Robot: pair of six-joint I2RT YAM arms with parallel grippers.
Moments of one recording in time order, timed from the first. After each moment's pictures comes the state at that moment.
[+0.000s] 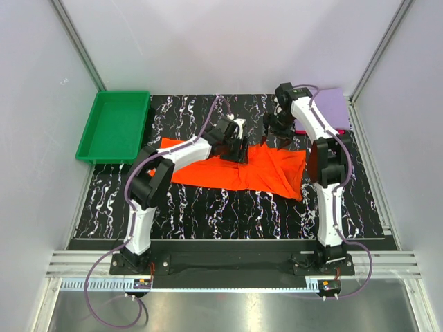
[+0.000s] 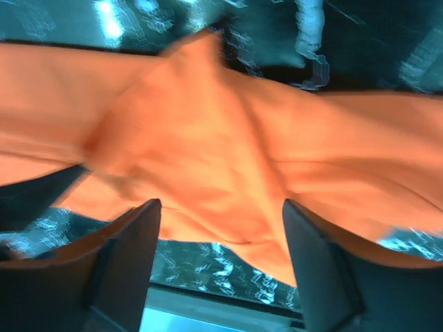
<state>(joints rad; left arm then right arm) -0.64 2.08 1.53 -0.30 0.21 -0.36 0.22 2.32 2.17 -1.23 -0.23 0.36</state>
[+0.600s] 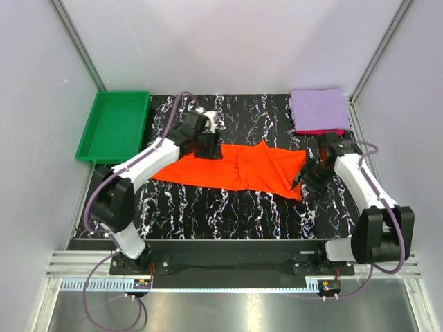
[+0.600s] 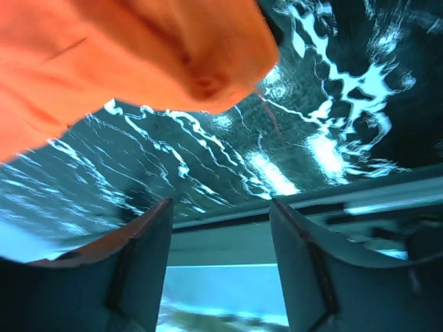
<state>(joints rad) -0.55 1.71 1.35 -0.49 0.16 -0.36 0.07 1.38 1.07 -1.10 -0.18 0.68</state>
